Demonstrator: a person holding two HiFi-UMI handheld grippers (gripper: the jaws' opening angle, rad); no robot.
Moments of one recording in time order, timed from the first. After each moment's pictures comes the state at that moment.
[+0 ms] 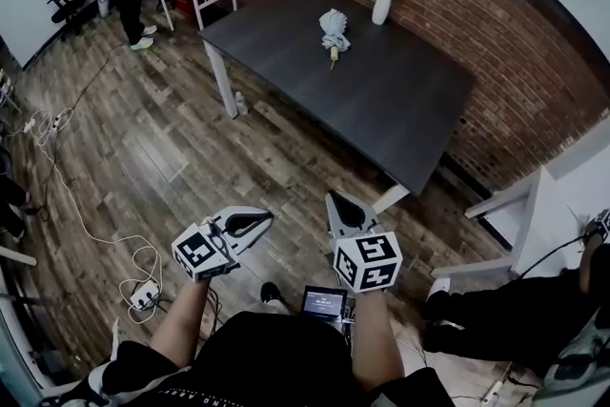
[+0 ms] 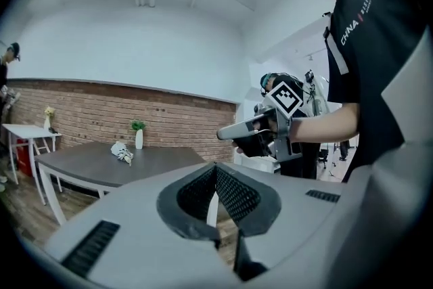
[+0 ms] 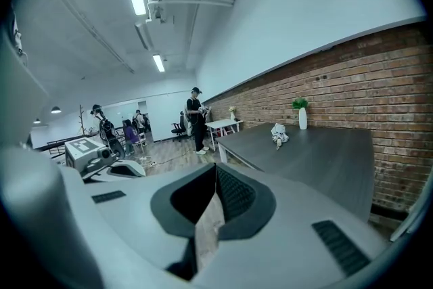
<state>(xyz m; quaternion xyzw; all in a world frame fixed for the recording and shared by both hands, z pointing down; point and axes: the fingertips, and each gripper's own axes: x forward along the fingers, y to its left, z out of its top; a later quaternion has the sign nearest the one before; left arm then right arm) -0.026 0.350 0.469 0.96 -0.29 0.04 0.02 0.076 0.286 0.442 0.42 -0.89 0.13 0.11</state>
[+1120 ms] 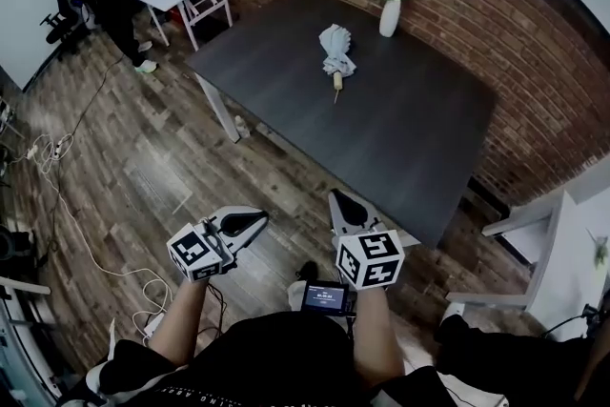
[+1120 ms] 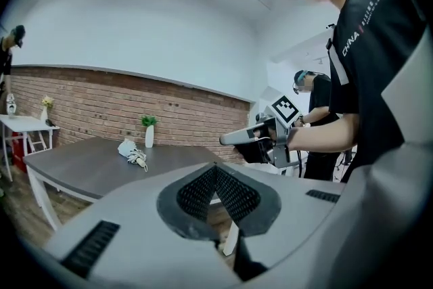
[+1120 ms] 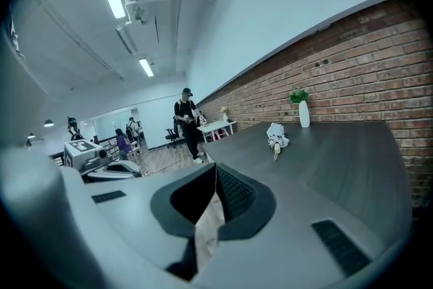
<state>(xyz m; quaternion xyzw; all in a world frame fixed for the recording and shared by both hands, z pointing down) -0.061 0.142 0.480 0.96 -0.28 0.04 0.07 0.058 0.073 0.469 0.43 -0.88 0.17 0.09</state>
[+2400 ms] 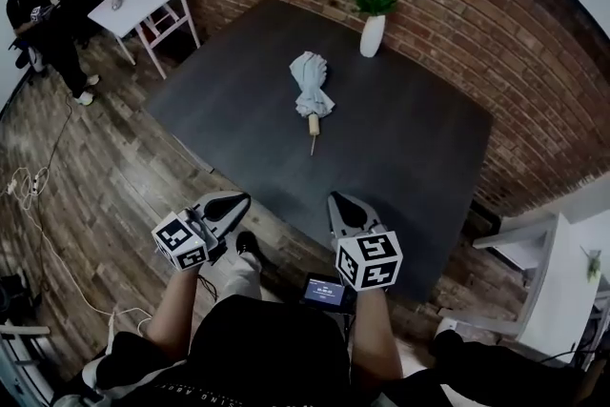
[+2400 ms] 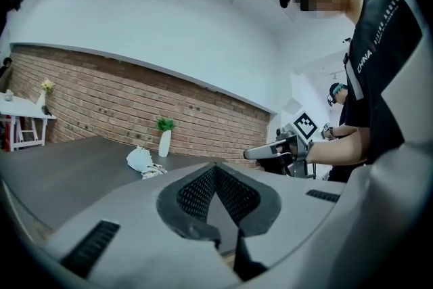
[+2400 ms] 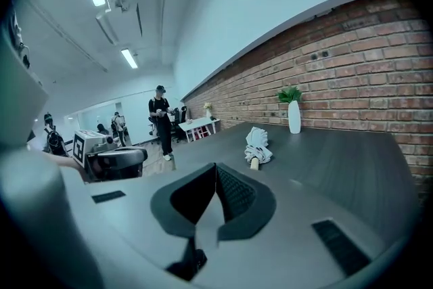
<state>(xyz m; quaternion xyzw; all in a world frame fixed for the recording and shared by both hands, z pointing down) -0.081 -0.120 0.488 0.95 -0.29 0.00 0.10 0.088 -0.142 0.488 0.47 -0.86 0.17 0.12</state>
